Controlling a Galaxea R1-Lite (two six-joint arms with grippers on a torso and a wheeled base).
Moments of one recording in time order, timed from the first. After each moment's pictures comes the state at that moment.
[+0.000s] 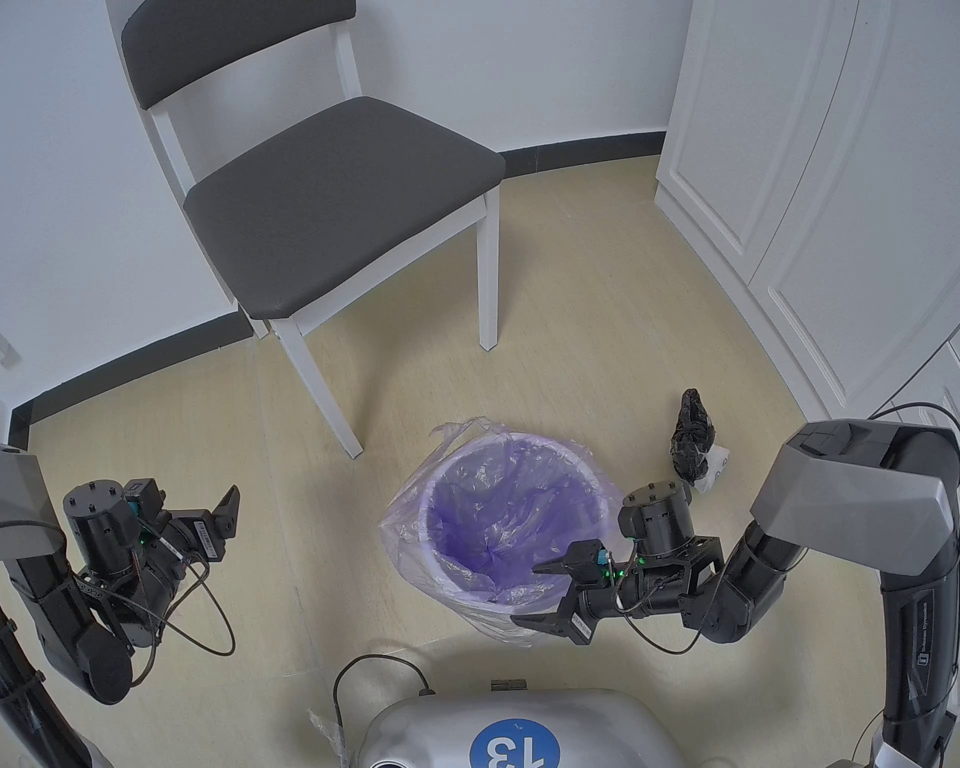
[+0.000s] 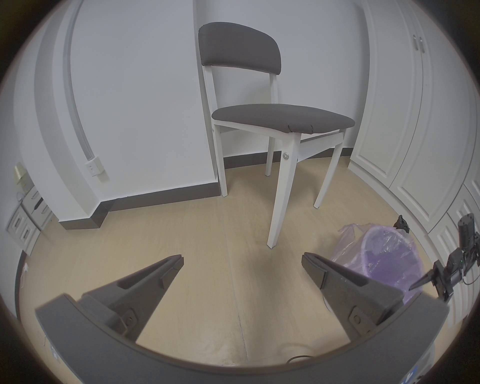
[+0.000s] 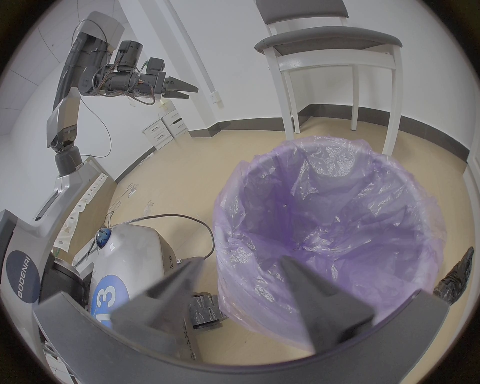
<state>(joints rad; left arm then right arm) -0.10 1.90 -0.13 -1.55 0.20 -0.07 0.55 2.35 -0.85 -0.87 0.45 -0.42</state>
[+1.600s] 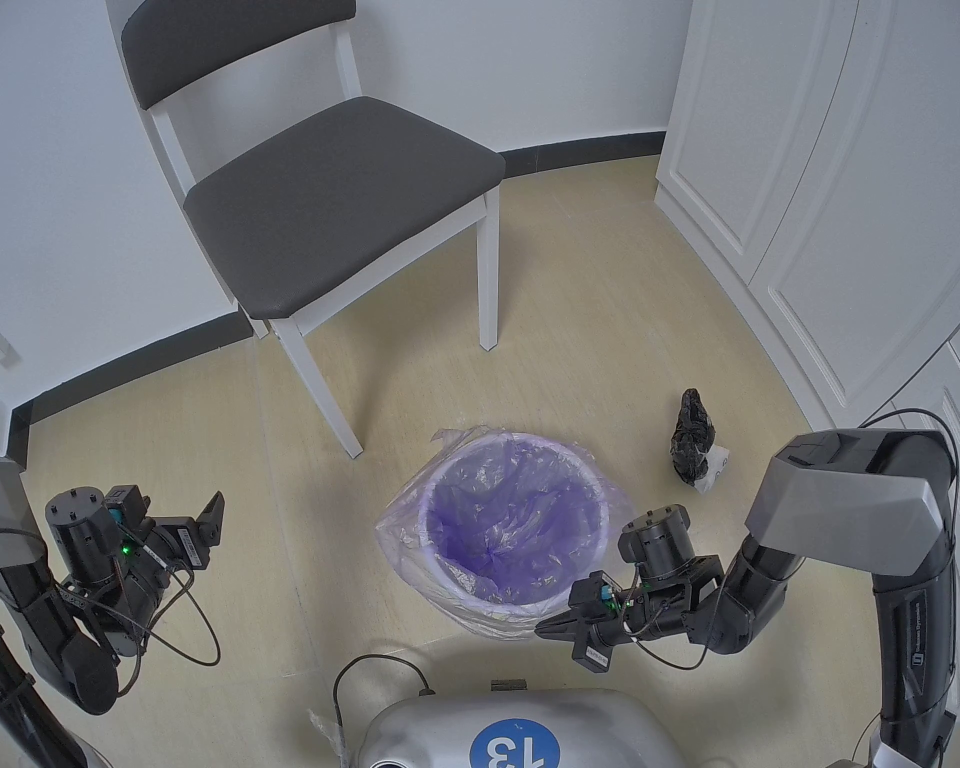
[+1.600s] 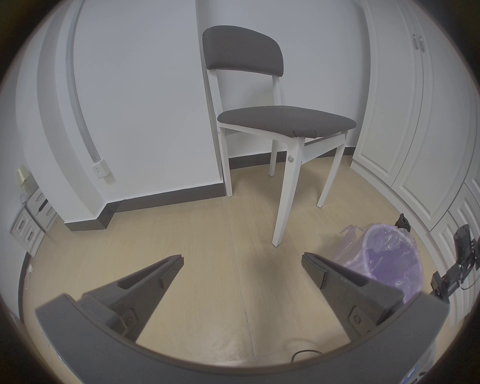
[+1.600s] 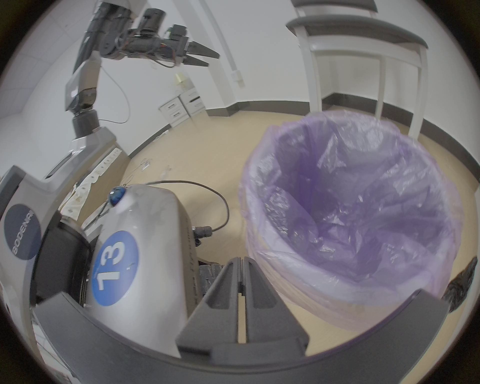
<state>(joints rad) -0.07 1.84 -0.06 -1.55 0.19 -0.05 0.54 2.36 -0.78 -0.80 0.48 -0.61</state>
